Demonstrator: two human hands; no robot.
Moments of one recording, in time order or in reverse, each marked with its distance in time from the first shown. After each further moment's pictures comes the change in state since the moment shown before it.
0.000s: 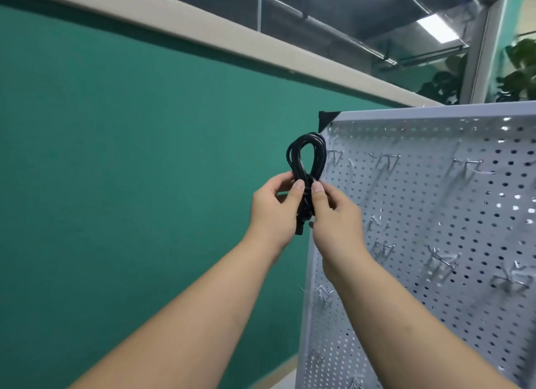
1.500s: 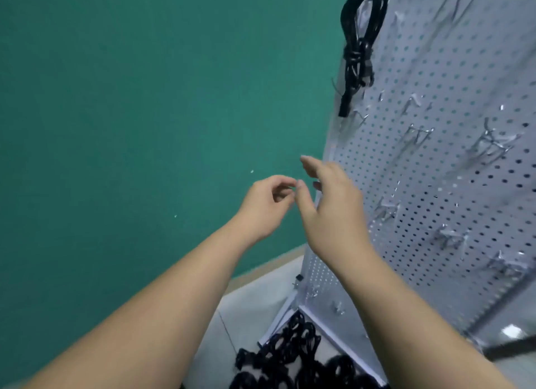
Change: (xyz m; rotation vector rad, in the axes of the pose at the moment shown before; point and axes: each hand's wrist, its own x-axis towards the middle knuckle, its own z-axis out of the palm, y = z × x) left_hand -0.108 -0.129 -0.070 0.489 -0.242 -0.278; right_hand -0.102 0.102 -0.033 -0.639 -0.251 -0.348
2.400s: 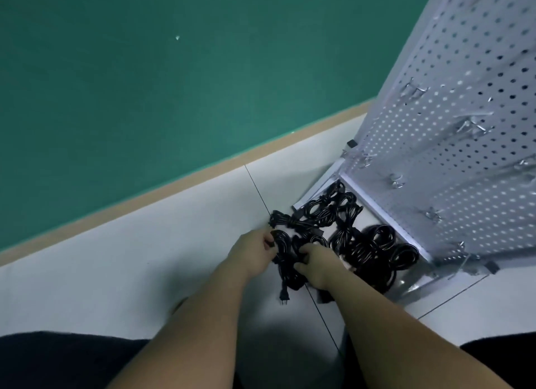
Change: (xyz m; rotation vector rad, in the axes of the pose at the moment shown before) left_hand -0.266 -0.301 0.041 0.407 -0.443 -0.866; right_hand -0.341 0.176 0.204 -0.187 -1.305 0.749
